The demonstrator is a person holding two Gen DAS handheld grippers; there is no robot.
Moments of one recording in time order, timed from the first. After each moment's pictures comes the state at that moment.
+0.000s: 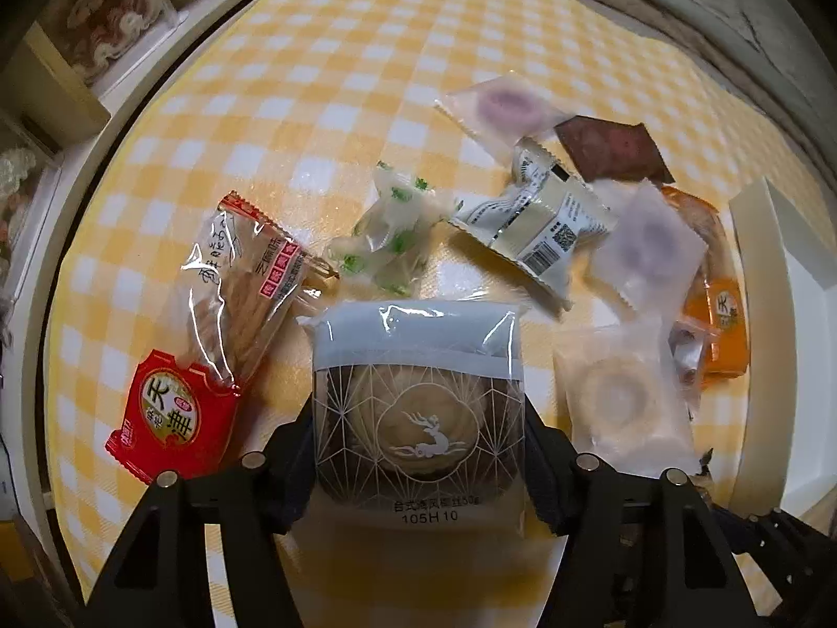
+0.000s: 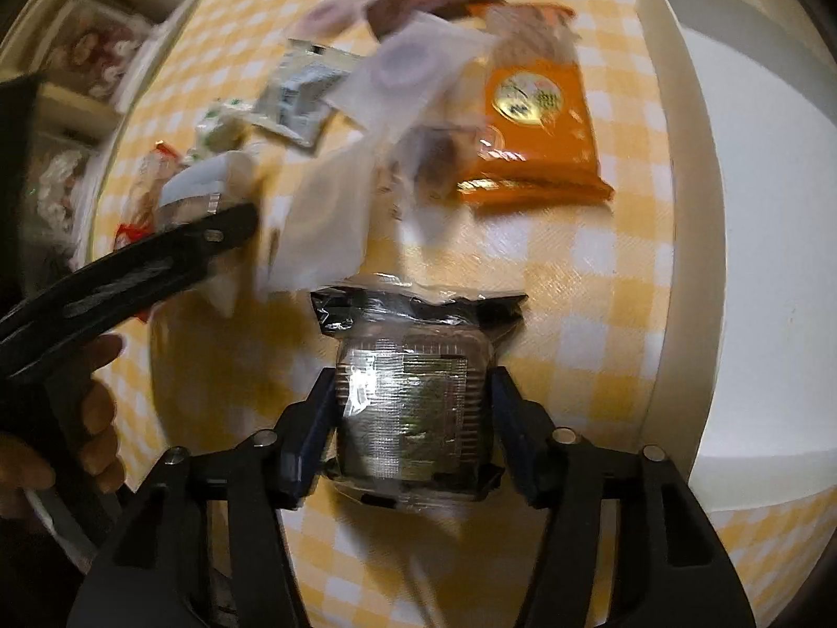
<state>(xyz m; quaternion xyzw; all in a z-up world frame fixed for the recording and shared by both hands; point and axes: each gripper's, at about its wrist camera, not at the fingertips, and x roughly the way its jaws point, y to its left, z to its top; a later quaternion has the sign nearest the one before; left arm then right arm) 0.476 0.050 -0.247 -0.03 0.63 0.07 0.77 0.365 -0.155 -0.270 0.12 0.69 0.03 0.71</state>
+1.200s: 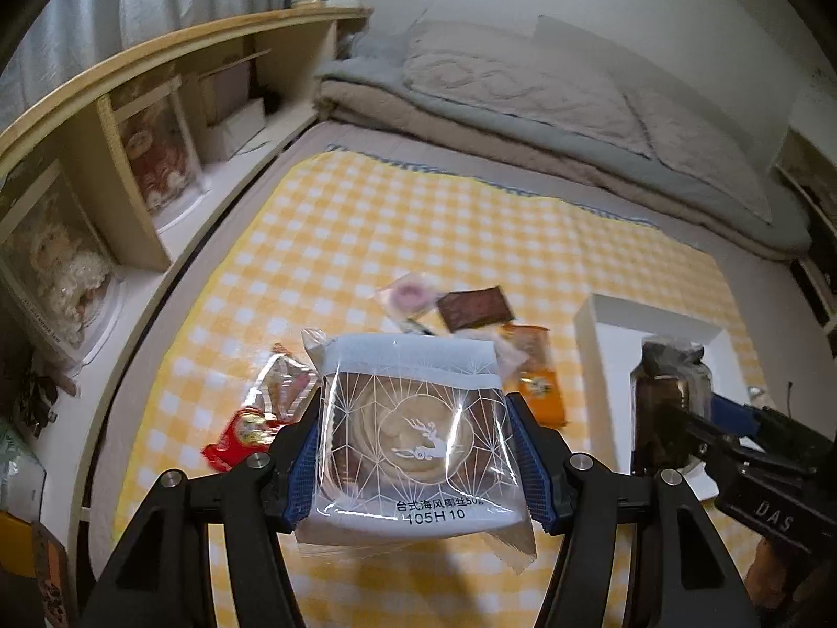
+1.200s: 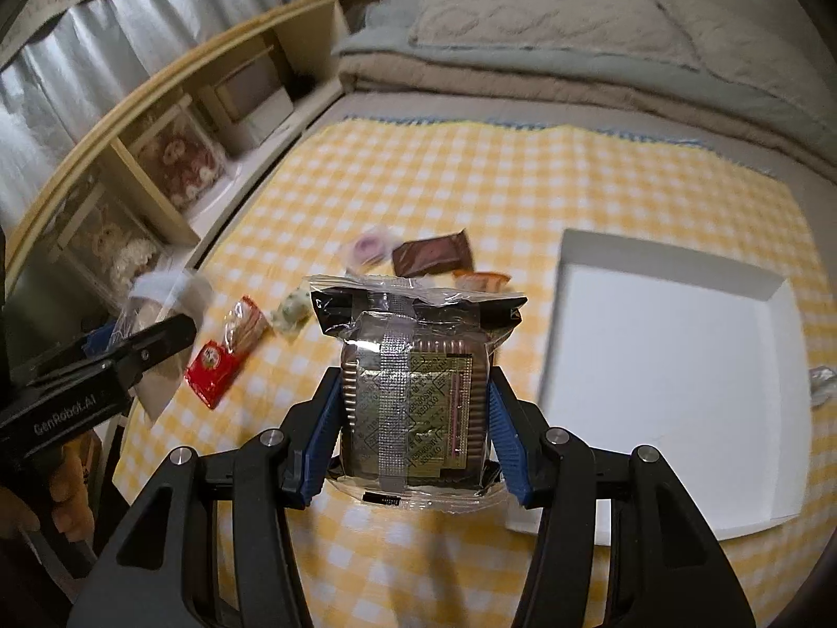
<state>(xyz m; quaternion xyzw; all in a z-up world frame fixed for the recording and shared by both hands) 0.341 0.013 -0.066 -0.04 0.46 0.00 0.89 0.331 -0.192 -0.115 0.07 0.50 0.02 0.87</state>
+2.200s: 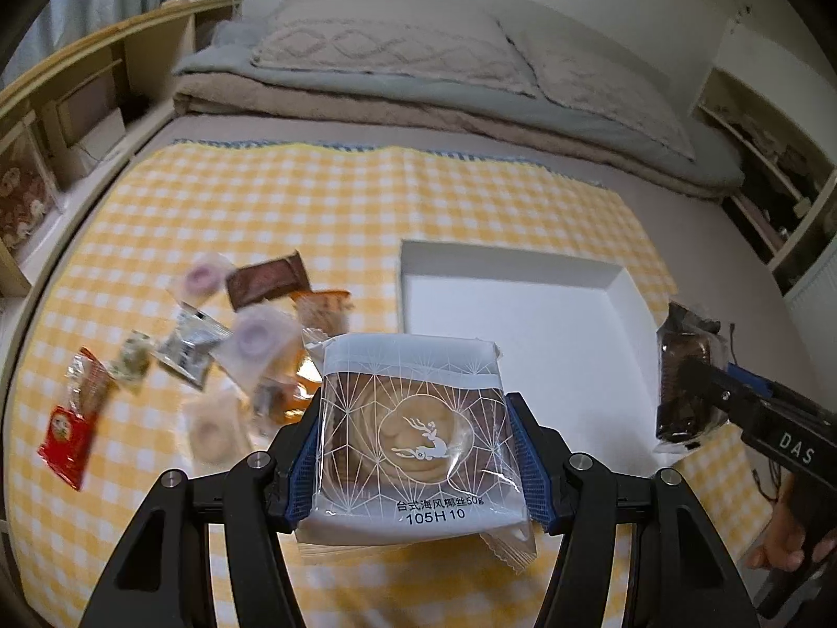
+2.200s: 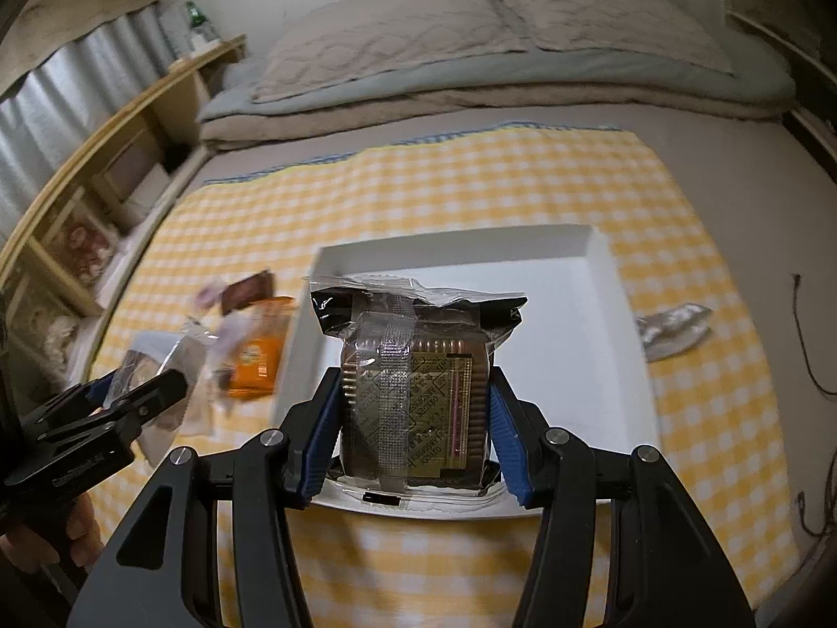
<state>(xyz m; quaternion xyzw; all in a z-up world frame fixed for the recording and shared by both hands) 0.387 -0.138 -0.122 -0.02 0.49 -0.10 0.86 0.263 -0.365 -0.092 0.10 0.48 -0.13 0.86</state>
